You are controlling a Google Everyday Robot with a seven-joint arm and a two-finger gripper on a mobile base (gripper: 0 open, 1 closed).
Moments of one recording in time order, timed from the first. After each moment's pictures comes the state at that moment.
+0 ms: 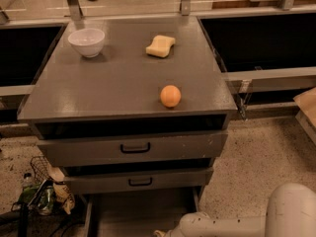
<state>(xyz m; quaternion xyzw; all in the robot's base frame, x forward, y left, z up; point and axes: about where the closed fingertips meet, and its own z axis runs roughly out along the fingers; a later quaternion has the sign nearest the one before) 0.307 0.001 0.177 -0.67 0.66 0.31 0.12</state>
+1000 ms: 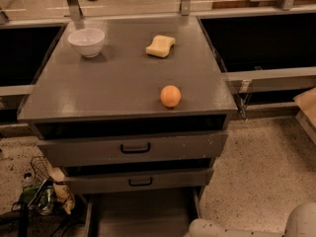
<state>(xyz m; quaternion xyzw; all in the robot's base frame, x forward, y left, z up) 0.264 -0.023 0.184 -0.68 0.63 0.36 0.12</state>
